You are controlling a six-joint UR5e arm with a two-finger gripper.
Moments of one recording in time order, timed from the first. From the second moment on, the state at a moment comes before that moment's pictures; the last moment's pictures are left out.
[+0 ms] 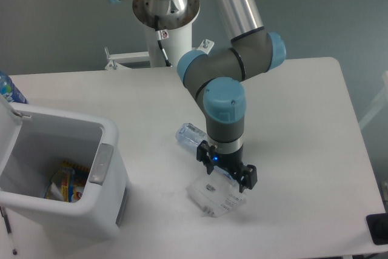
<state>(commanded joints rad) 2.40 -2.04 -1.66 -0.80 1.55 1.06</state>
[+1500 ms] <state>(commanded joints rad) 2.36 -2.05 -1.66 -0.75 1.57 1.03</state>
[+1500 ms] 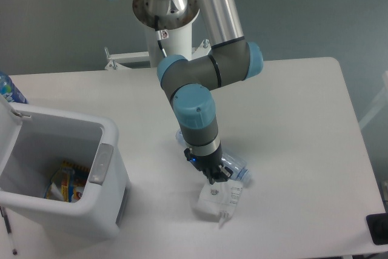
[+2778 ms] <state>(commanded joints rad) 2.52 -1.81 -1.62 -0.79 0.97 0.85</state>
